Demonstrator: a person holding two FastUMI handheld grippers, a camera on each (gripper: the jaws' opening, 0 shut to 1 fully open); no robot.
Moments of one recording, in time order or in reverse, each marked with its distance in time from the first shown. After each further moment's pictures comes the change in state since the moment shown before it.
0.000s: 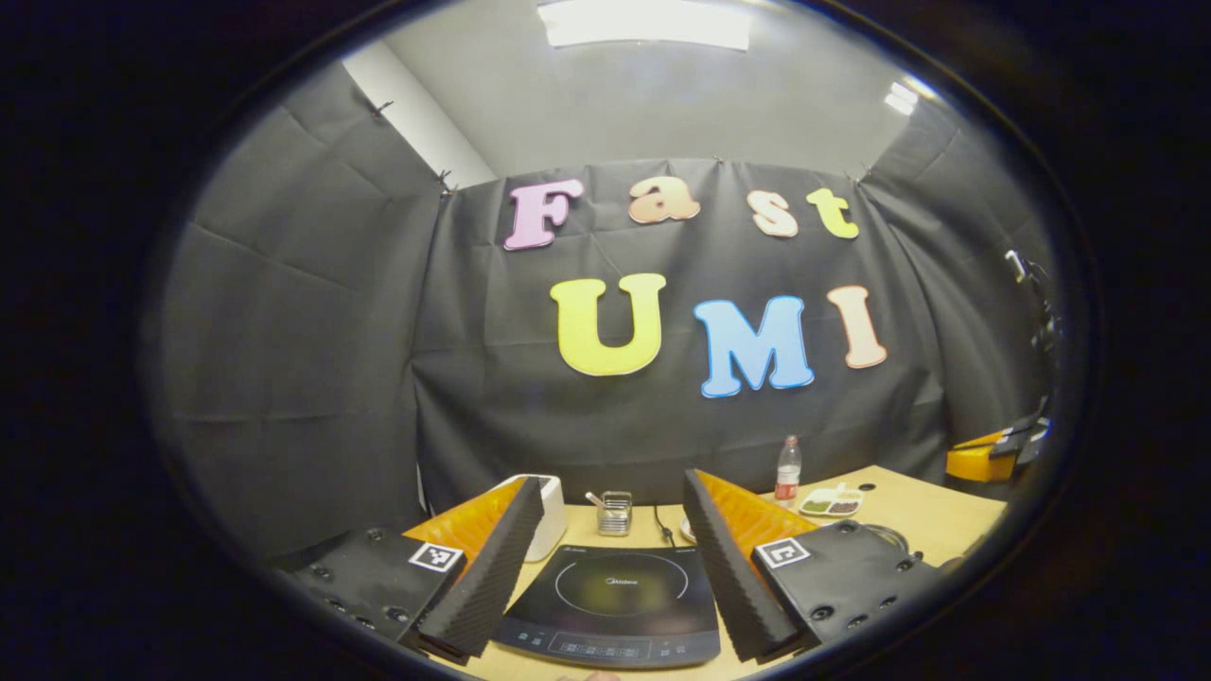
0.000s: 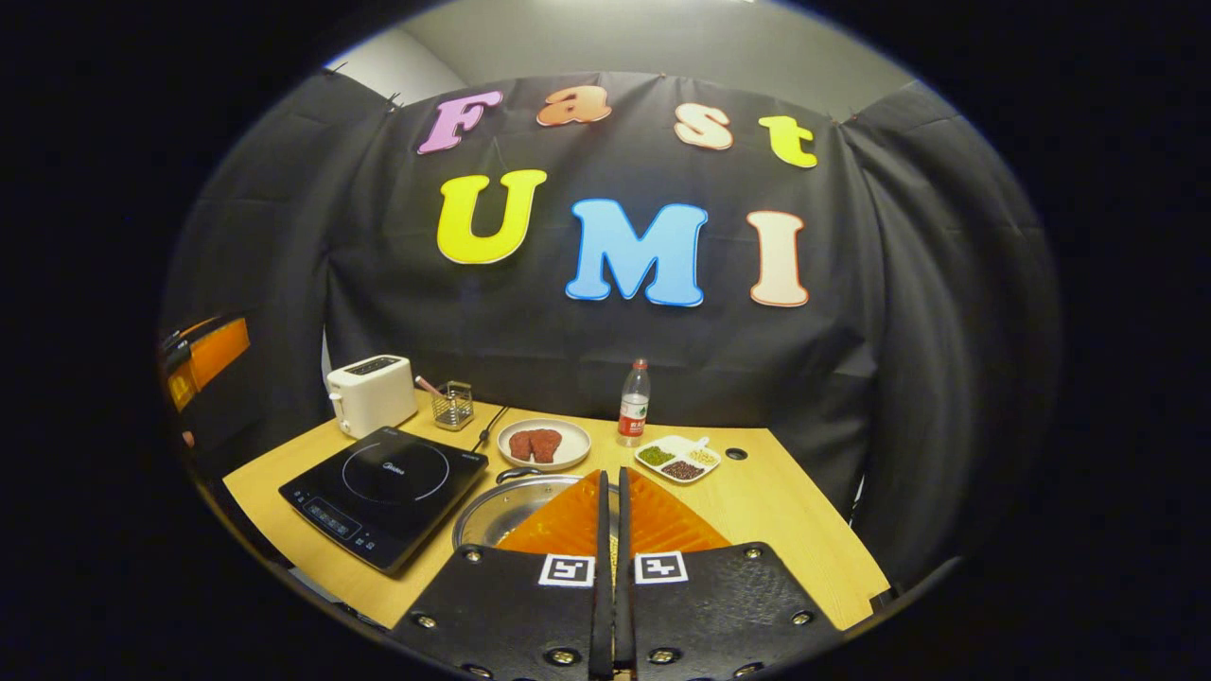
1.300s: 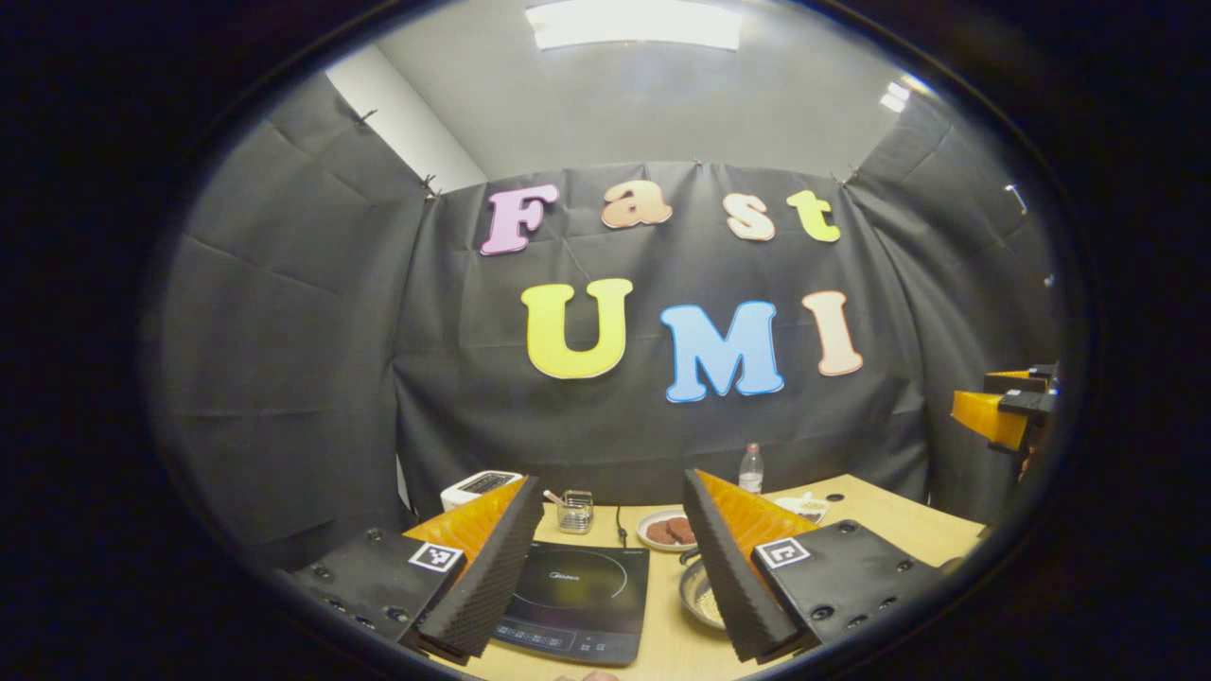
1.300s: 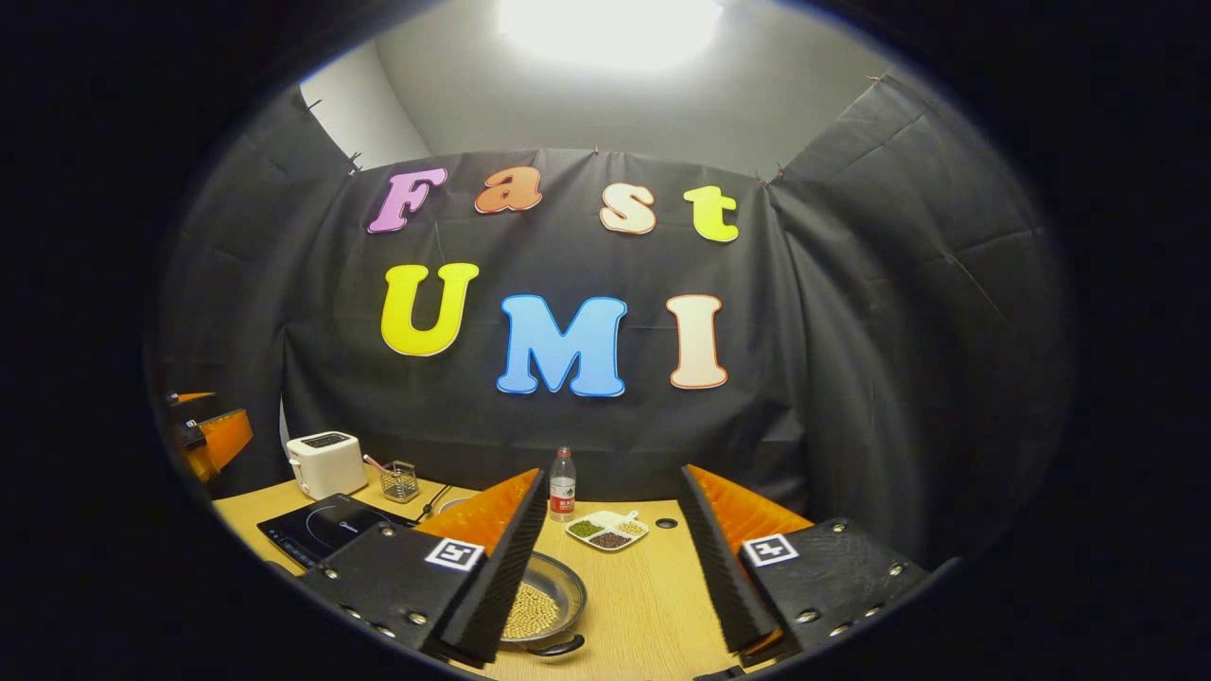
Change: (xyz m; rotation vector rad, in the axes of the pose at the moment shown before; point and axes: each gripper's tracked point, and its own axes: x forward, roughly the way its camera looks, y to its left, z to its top) left arm -0.025 -0.089 0.023 -0.009 0.000 -0.017; right arm -0.061 -0.099 0.078 0.067 -0.302 -0.172
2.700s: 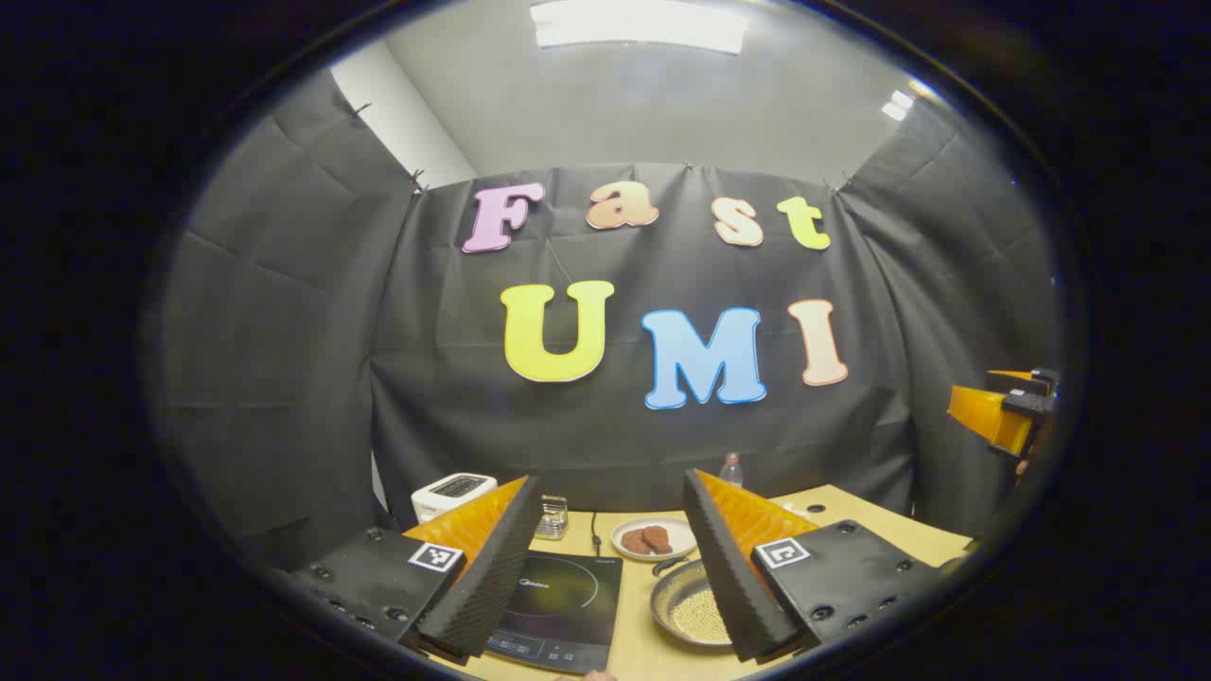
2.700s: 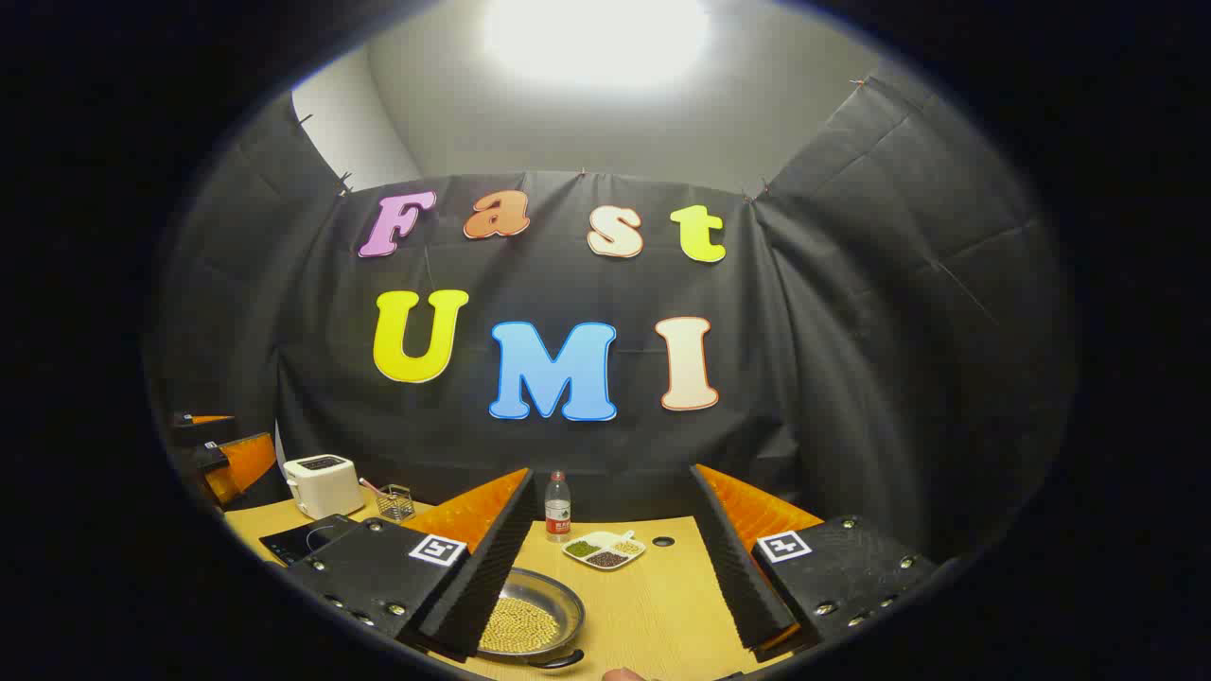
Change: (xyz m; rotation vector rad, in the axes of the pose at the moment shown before) left arm 0.017 -0.033 0.008 -0.012 -0.010 -0.047; right arm 0.001 -0.013 0.018 0.038 -0.073 -0.030
